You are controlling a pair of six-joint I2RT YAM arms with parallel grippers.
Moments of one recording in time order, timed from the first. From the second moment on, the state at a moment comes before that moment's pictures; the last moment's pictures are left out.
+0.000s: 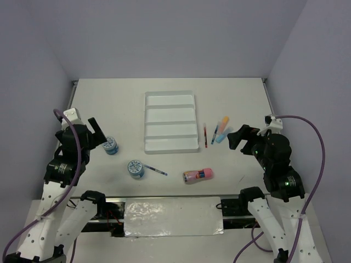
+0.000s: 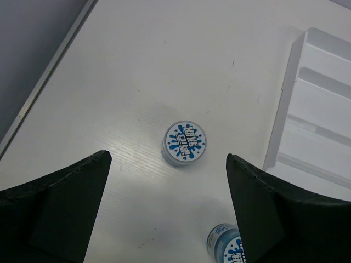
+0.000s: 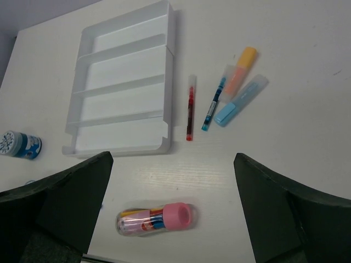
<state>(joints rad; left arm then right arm) -0.17 0.65 0.87 -0.72 -0.46 -0.41 0.17 0.48 0.83 -0.69 -0.01 0.41</state>
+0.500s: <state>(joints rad) -0.17 0.99 0.91 -0.75 -0.47 -0.57 0.17 0.54 0.78 -0.65 -0.23 0.38</state>
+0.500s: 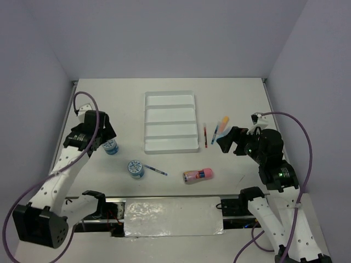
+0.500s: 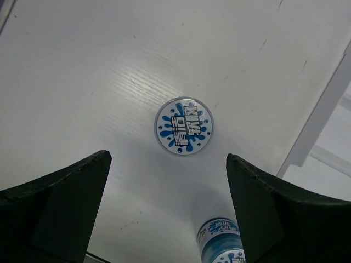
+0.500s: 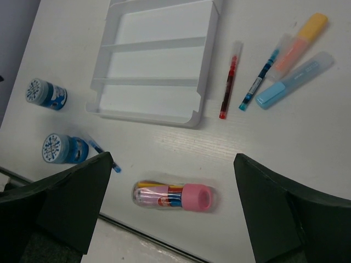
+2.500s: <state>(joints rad) -0.23 2.07 1.71 -0.08 0.21 -0.42 0.30 0.56 0.78 -0.64 -0.21 0.38</state>
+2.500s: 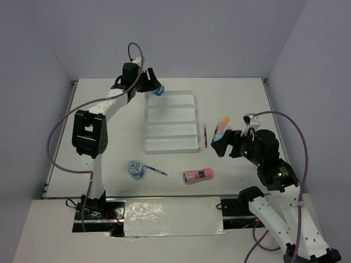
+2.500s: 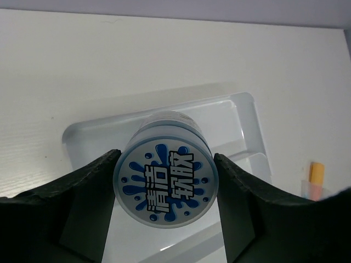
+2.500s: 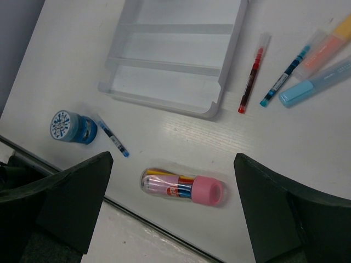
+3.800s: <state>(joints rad) -0.24 0.98 1.24 -0.74 -0.53 -0.51 1.09 1.36 1.14 -0.42 0.19 0.38</state>
